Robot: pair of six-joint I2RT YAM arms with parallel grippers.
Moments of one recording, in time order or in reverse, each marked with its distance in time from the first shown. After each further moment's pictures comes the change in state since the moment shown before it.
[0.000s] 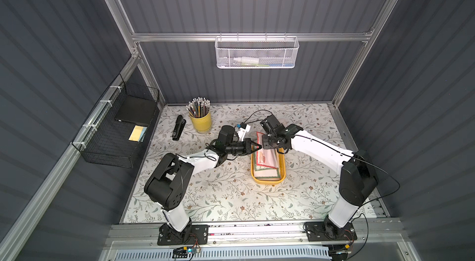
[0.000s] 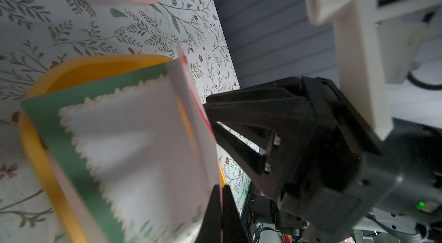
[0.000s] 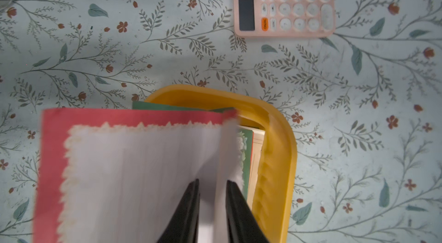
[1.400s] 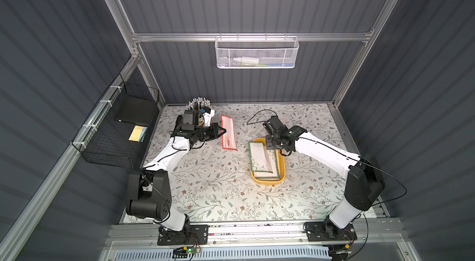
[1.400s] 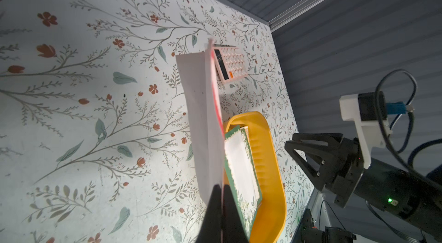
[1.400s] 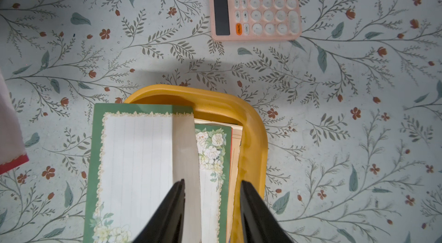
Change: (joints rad) left arm 0.397 -0.166 0.167 -0.628 -0.050 0.410; right arm 0.000 -0.060 -0.043 -0.007 0.077 -0.002
